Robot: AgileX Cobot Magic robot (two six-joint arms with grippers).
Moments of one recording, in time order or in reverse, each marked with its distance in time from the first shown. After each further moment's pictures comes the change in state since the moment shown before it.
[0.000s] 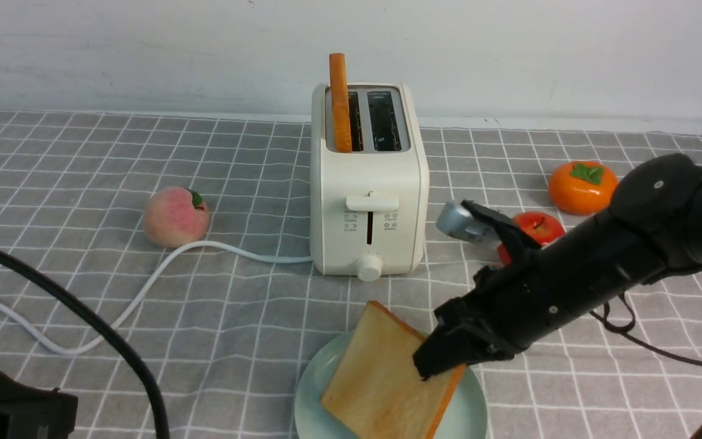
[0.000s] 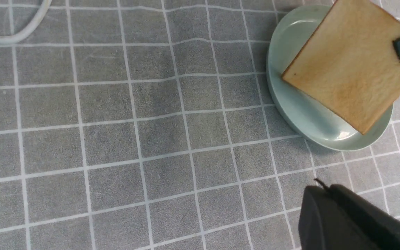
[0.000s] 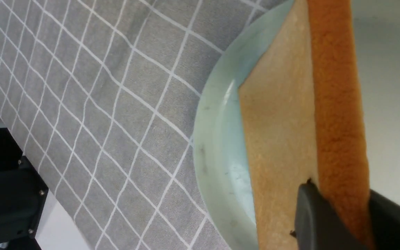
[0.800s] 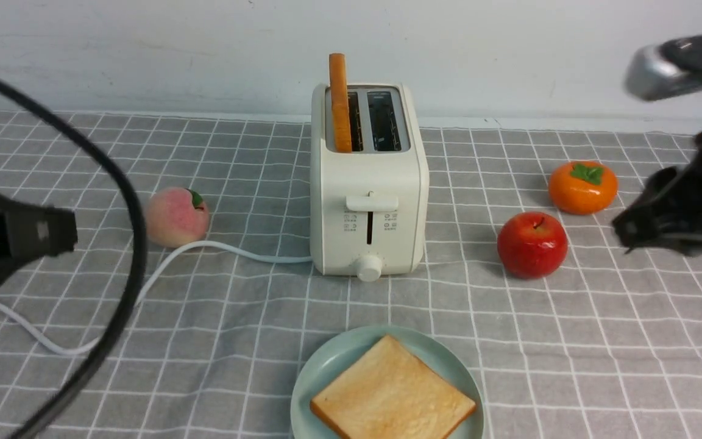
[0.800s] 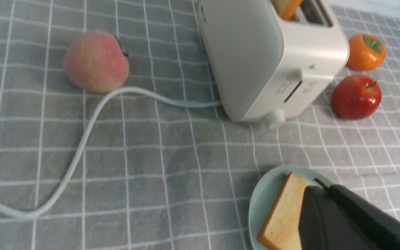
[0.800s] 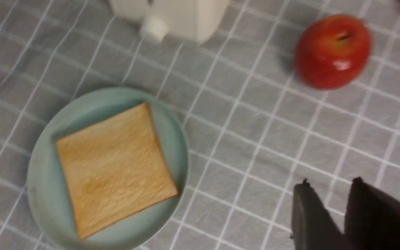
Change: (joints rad) right arm 0.000 -0.636 -0.105 -0.899 0.072 0.679; left arm 0.000 0.144 -0.202 -0.034 -0.268 0.001
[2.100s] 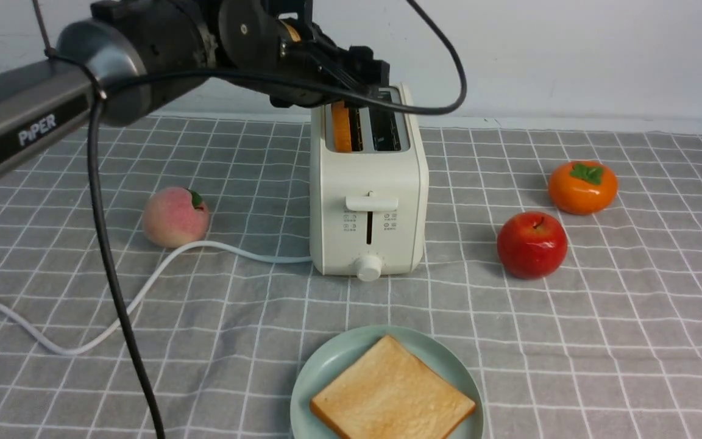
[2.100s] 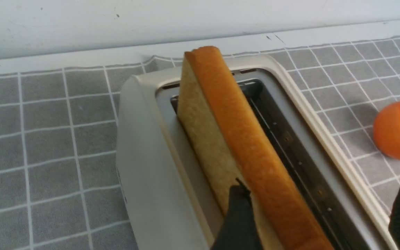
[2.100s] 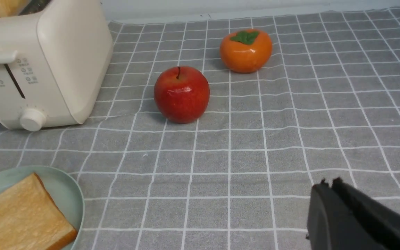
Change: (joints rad) right arm 0.000 -0.911 0.839 -0.475 -0.360 0.530; left arm -0.323 1.144 -0.914 0.261 -0.307 -0.155
